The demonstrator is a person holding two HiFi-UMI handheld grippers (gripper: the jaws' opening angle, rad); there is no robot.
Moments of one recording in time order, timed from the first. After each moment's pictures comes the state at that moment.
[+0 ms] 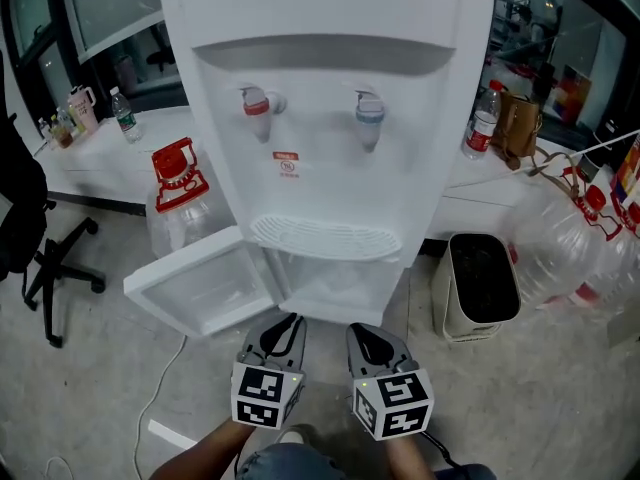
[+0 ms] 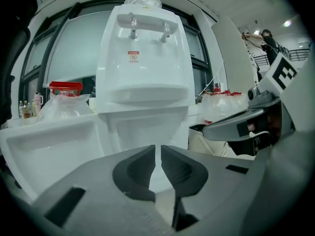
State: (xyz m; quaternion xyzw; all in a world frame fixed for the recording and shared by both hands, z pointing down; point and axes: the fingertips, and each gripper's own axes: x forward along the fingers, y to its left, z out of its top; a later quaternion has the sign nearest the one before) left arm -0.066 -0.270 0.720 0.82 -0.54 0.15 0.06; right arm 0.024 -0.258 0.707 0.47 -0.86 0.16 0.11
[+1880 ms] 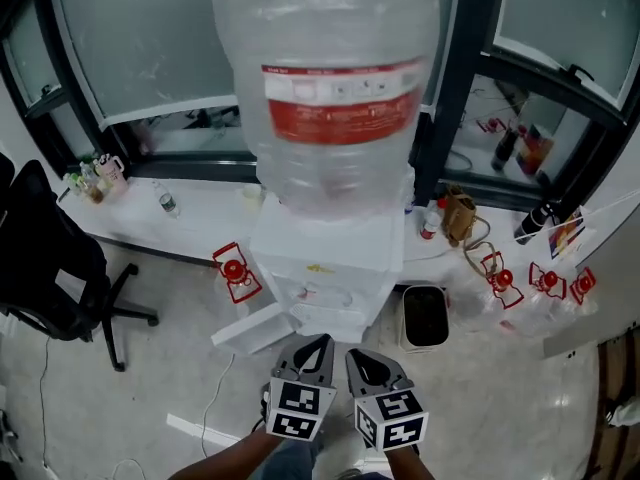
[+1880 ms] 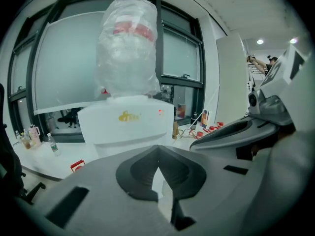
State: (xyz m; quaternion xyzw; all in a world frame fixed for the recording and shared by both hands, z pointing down) left arm -0.018 -0.236 0.271 0.84 -0.49 0.19 0.12; right arm 0.021 -0.209 0.269 0.46 -0.84 0.23 0.16
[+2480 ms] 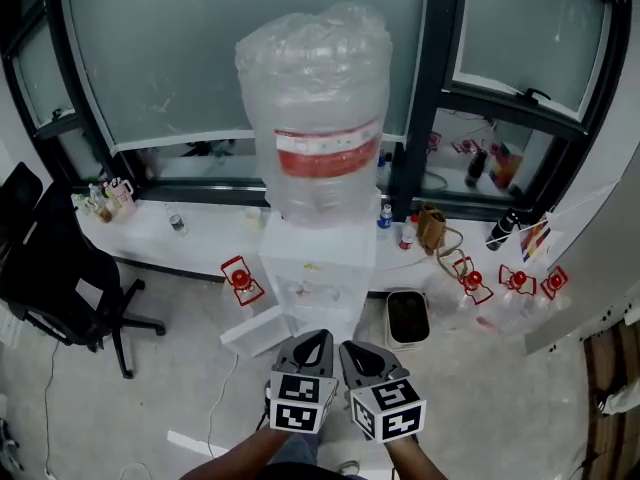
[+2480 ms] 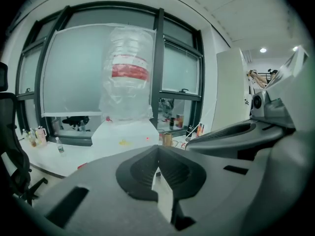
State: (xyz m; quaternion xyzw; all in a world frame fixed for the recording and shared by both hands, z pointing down) left arm -0.007 -0.158 0.139 0.84 -0.51 0.15 0.13; right arm 0.023 -0.131 0.125 0.46 -0.86 0.18 0.15
